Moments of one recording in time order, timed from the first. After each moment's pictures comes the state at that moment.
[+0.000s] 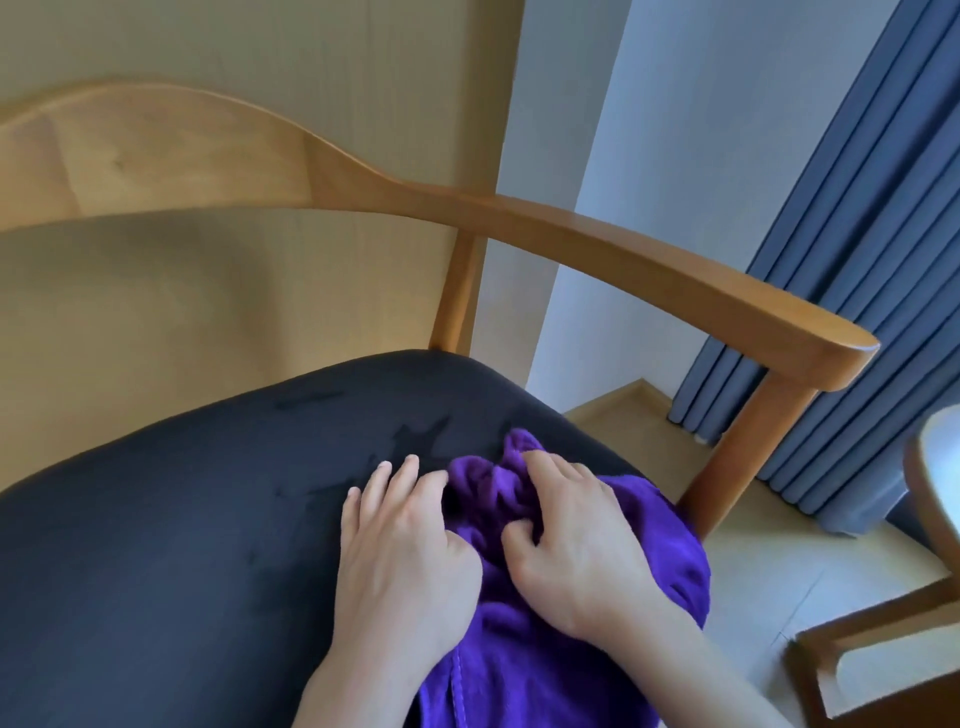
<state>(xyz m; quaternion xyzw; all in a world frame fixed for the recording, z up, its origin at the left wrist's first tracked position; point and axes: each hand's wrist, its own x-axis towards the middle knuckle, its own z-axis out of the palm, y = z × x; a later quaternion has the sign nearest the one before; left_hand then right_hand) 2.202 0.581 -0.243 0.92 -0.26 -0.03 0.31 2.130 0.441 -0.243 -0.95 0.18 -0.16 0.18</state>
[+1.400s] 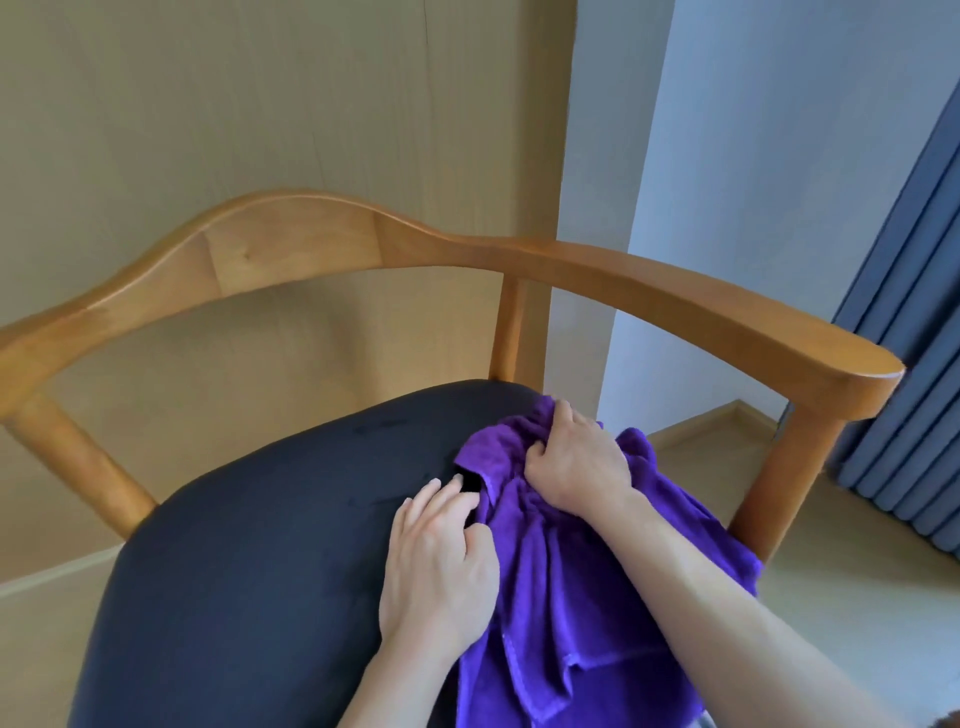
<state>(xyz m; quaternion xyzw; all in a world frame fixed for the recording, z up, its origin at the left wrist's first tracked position) 2.194 0.575 -0.254 0.91 -0.20 0.03 0.36 2.224 0.387 -0.244 -0.95 0.21 -0.12 0.19</state>
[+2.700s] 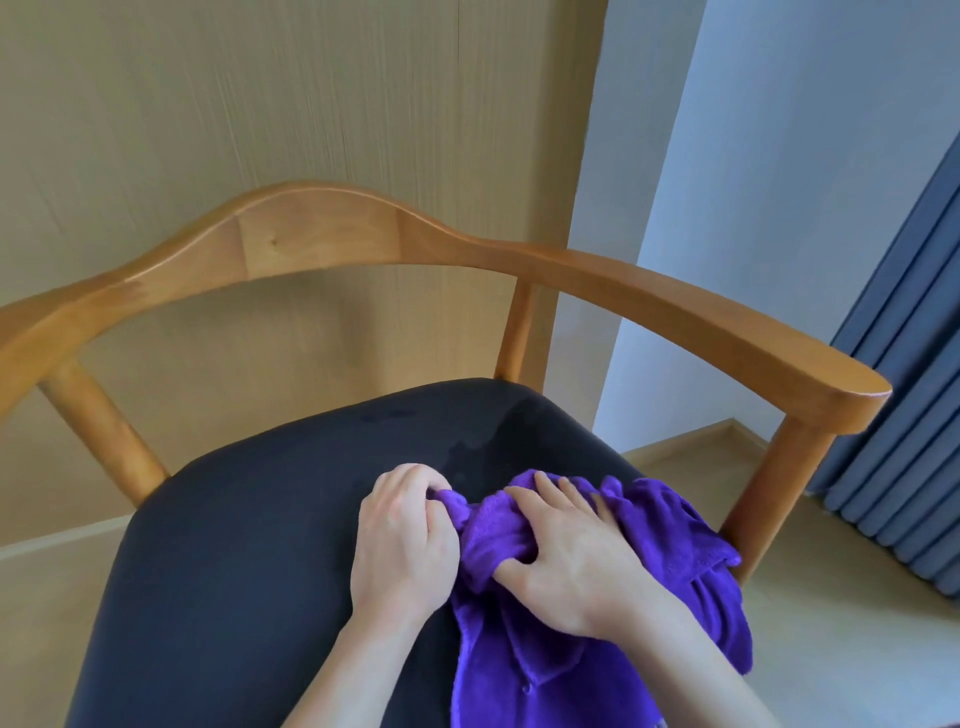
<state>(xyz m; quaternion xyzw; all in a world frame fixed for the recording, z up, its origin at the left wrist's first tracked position) 2.211 0.596 -0.255 0.87 -0.18 0.14 0.44 2.133 0.445 -0.226 -0.98 0.08 0.03 0.17</state>
